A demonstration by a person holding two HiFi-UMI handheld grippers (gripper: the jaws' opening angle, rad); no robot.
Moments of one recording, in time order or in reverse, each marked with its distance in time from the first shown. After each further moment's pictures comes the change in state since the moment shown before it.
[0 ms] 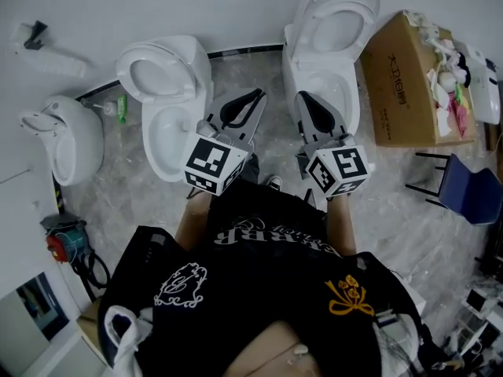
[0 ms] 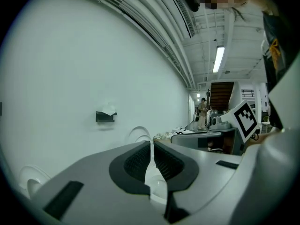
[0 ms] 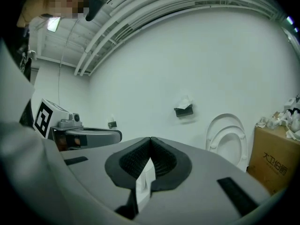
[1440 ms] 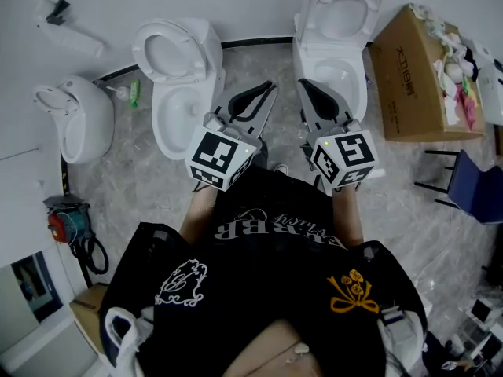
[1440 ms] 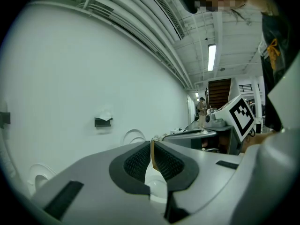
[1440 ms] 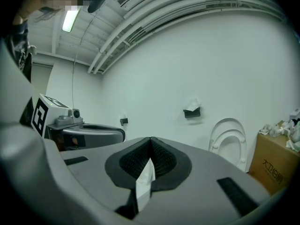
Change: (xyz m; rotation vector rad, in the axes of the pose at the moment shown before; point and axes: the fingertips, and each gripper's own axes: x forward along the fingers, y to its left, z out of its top) left arm -0.073 -0.100 -0.005 0.060 -0.041 0.033; right arm -0.092 0.058 -0.014 -0.093 0.013 0.092
